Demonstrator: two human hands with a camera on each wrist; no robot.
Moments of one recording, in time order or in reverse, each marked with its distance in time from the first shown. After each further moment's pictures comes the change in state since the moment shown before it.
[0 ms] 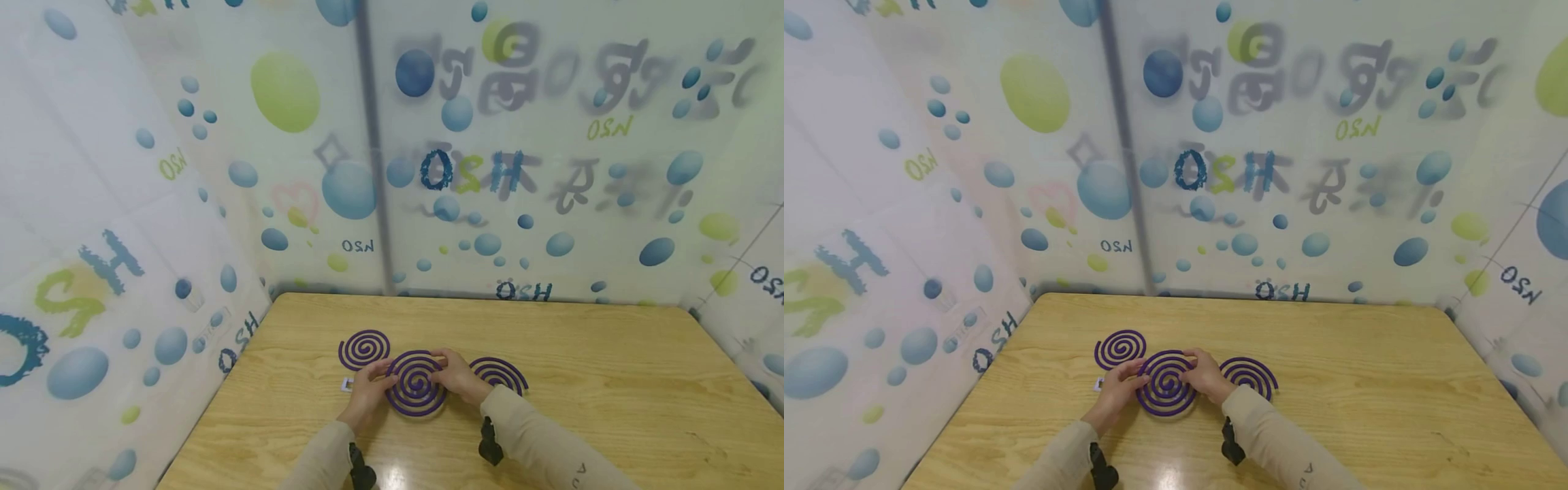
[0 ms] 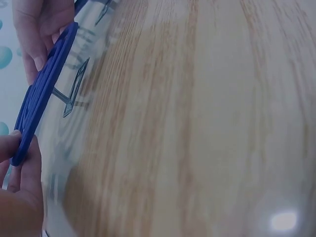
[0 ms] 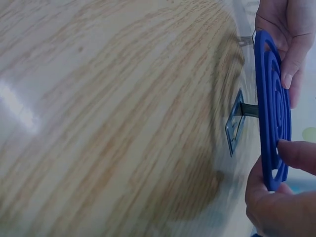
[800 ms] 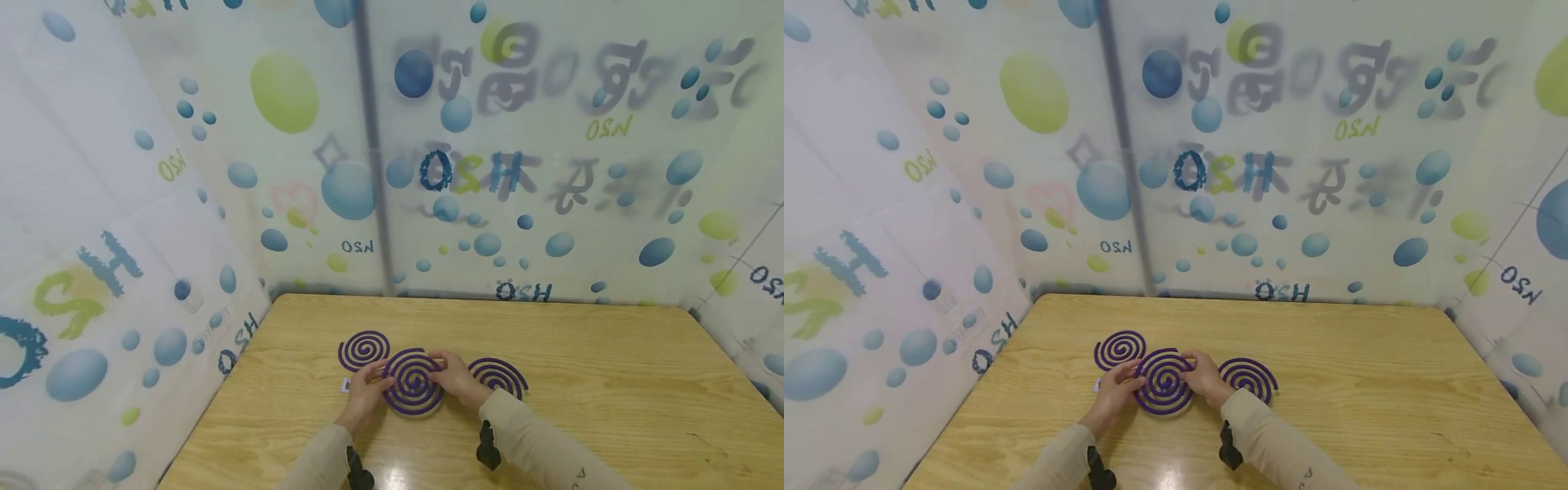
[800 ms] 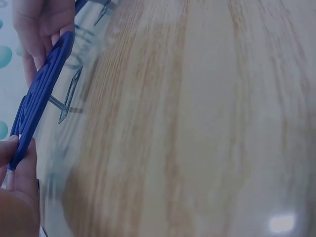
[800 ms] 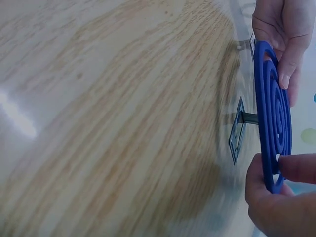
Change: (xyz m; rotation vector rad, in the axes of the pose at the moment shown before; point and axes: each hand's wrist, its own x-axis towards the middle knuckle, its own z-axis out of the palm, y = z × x) left_hand -0.003 0.000 -0.002 -0.076 0.012 -0.013; right_hand 0.001 0.001 0.005 0.005 0.043 0.001
